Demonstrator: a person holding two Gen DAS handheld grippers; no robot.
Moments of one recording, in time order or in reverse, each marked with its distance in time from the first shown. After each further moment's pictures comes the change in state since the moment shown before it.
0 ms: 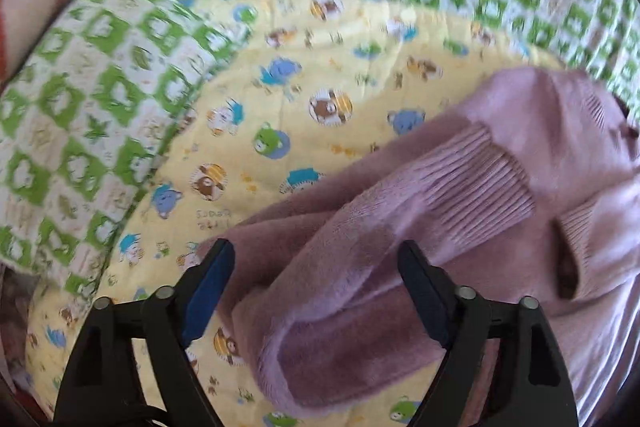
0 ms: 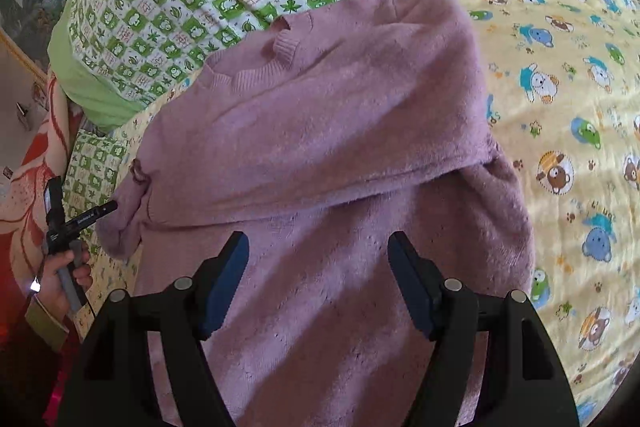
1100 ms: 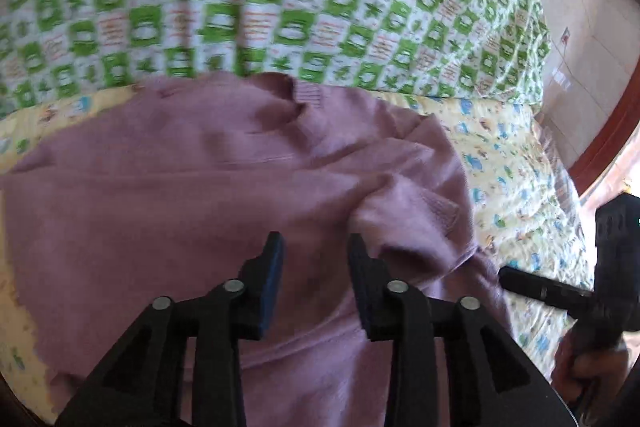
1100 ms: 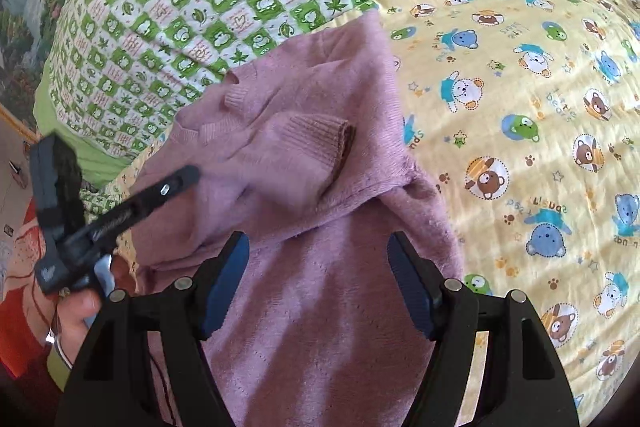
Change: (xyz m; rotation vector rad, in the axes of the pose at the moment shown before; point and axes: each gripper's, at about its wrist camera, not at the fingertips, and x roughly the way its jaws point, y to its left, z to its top) left arm -0.087 -0.289 -0.018 0.270 -0.162 -0.575; right arm -0.029 -0.045 0.012 0.159 -0.101 -0.020
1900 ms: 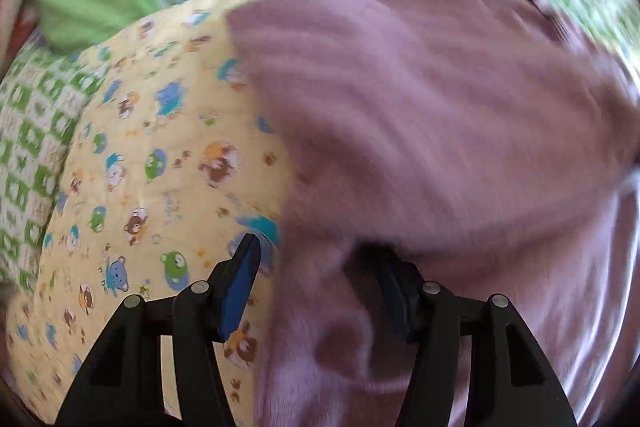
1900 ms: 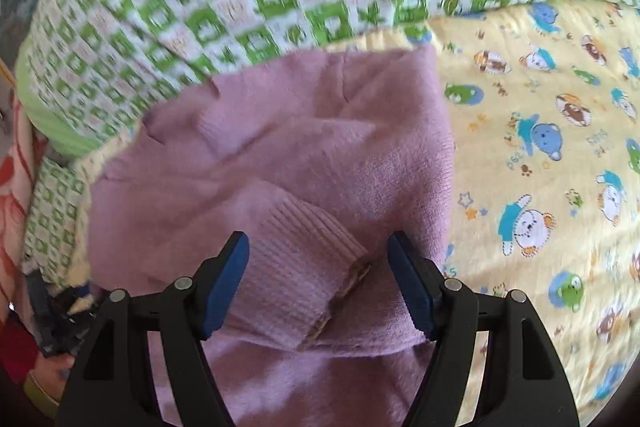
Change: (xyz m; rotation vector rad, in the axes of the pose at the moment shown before) left arm -0.028 0.161 -0.077 -0.103 0.148 0.527; right arm 0.081 0.009 0.072 -0.212 0.048 -0.060
